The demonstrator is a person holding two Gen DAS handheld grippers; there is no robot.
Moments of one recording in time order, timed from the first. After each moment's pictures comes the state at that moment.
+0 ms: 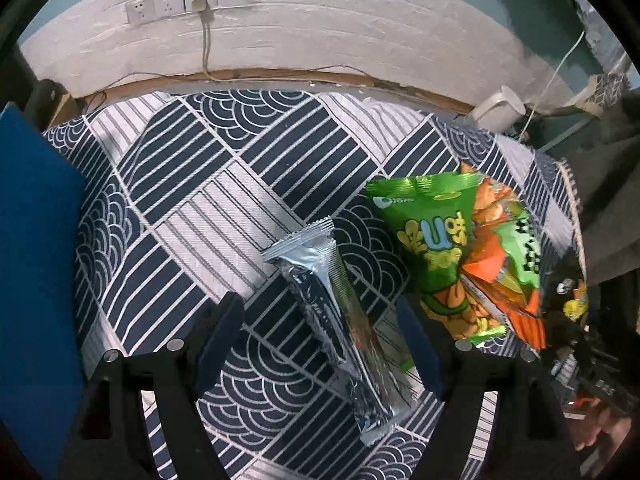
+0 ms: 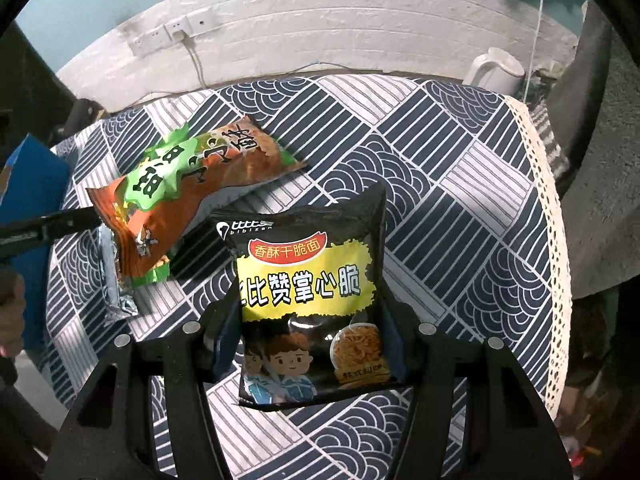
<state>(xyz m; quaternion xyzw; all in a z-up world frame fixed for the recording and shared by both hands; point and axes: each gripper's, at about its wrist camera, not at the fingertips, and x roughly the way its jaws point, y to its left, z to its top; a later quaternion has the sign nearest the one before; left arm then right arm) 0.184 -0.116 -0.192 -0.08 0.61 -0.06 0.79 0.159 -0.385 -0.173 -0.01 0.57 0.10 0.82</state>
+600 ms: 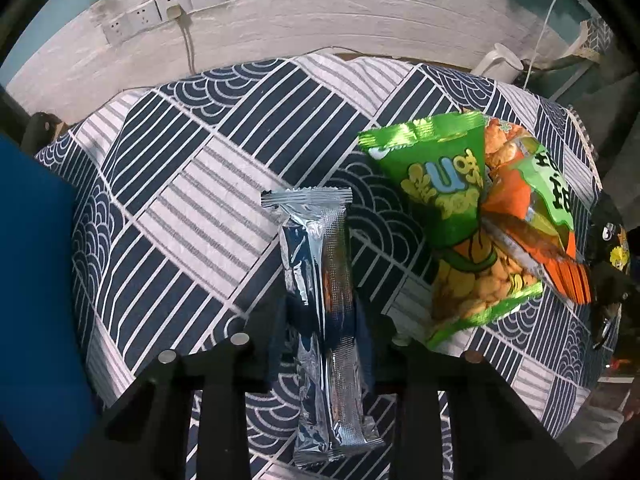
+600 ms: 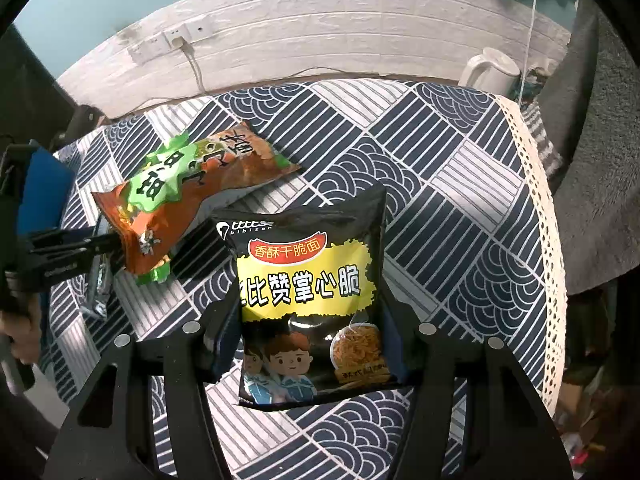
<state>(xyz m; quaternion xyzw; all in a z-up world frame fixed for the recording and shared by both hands) 0.175 -0.136 -0.208 0.00 0.62 -0.07 0.78 0.146 -0.383 -0.170 0.00 0.56 0.10 0.82</state>
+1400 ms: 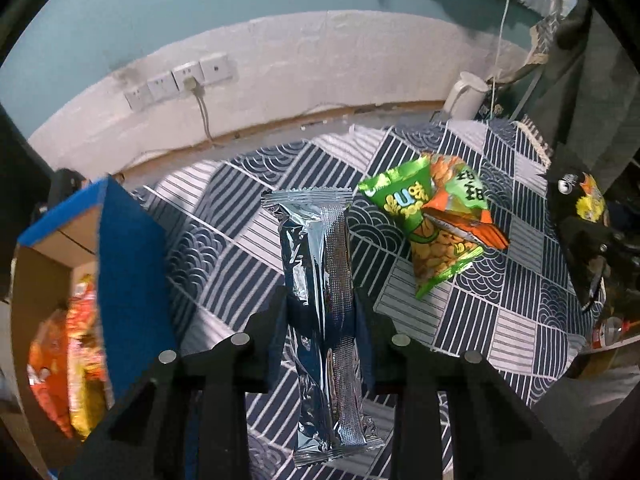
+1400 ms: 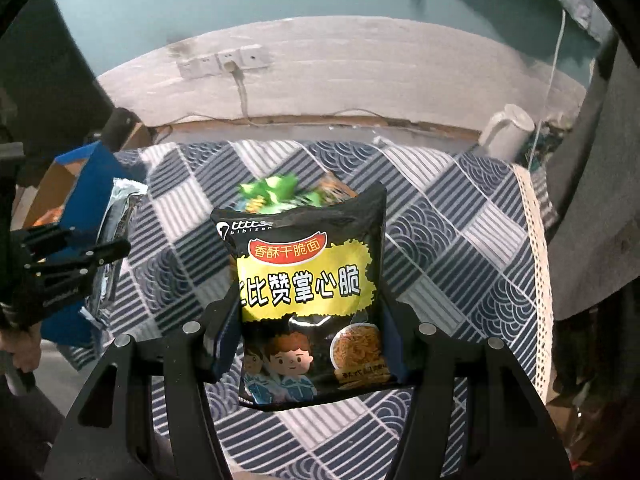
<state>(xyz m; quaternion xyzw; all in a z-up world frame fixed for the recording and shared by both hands) 0.113 -0.097 -0.105 0.05 0.53 -0.09 0.84 0.114 -0.315 -0.093 -0.03 0.51 0.14 0.85</state>
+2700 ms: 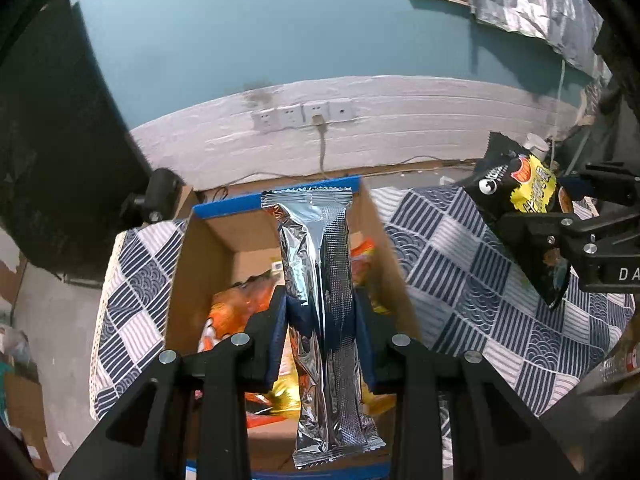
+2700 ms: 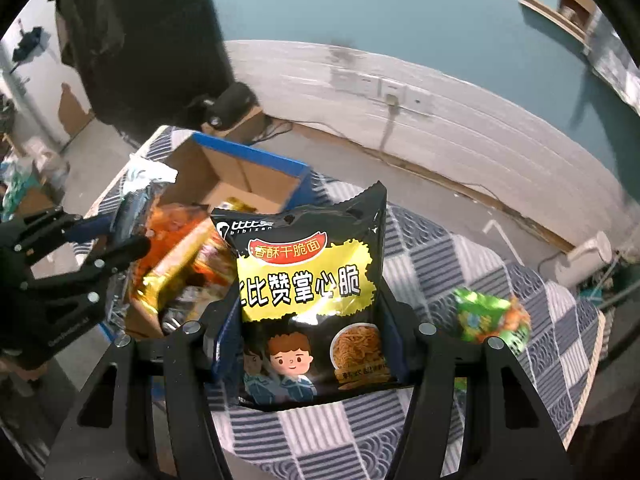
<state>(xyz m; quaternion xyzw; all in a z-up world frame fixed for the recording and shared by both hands) 0.041 0.095 -0.041 0.04 0.45 0.02 0.89 0.101 -0.065 -0.041 -0.13 0.47 0.30 0.82</state>
